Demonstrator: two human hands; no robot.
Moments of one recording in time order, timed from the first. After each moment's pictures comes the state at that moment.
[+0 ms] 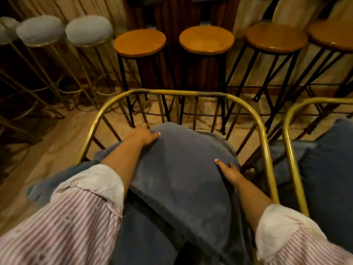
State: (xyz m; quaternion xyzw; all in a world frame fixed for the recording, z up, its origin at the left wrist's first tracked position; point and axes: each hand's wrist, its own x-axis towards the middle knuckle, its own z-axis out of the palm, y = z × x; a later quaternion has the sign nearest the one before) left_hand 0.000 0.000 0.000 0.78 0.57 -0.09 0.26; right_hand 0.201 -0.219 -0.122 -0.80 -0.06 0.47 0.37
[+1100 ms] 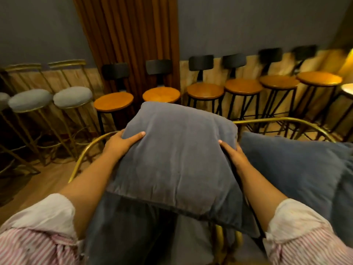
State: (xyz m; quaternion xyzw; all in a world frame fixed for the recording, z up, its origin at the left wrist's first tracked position) left_hand -0.038 -0.215 0.194 0.71 0.50 0.21 0.45; right_hand 0.227 -0.427 0.094 -0.70 -0.12 0.30 0.64
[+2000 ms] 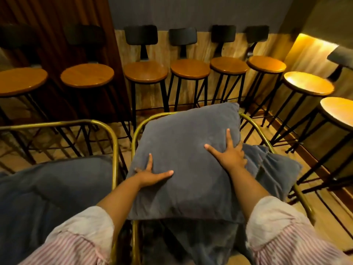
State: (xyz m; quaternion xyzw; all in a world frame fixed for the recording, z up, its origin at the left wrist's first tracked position) left_hand 0.328 -0.409 0.017 0.76 0.41 -0.19 0.46; right_hand 0.514 -0.607 0.057 -0.94 -0.11 0.13 0.30
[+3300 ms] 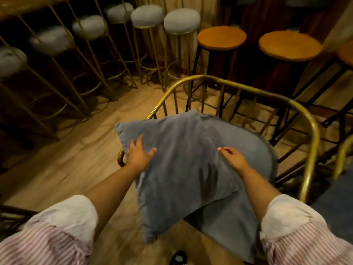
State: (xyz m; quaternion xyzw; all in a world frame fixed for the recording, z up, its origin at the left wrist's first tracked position) left_hand -0.212 -0.203 0.013 0.59 0.75 0.15 0.27; right_hand 0.085 -0.231 -0.045 -0.75 -0.39 0.46 0.29
